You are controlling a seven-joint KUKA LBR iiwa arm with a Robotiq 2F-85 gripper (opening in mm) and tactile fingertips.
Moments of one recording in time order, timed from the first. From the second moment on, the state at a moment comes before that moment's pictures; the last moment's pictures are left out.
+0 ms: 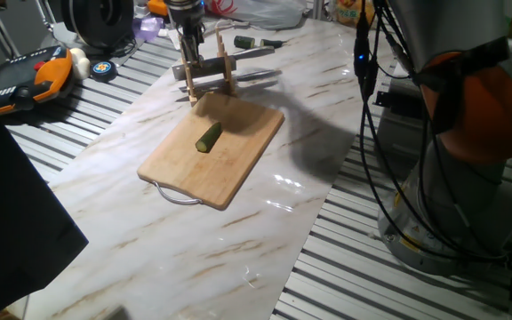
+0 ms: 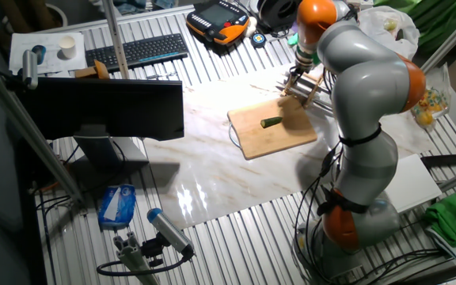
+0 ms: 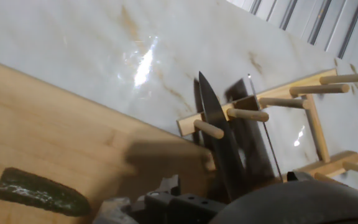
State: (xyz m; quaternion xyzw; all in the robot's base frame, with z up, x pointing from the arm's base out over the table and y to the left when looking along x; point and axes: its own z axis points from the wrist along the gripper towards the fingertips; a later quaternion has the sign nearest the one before) arm 0.638 -0.154 0.160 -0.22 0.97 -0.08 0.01
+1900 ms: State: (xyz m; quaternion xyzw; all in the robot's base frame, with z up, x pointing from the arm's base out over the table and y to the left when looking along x) arm 0.614 -0.186 0.151 -0.23 0.97 -0.10 0.02
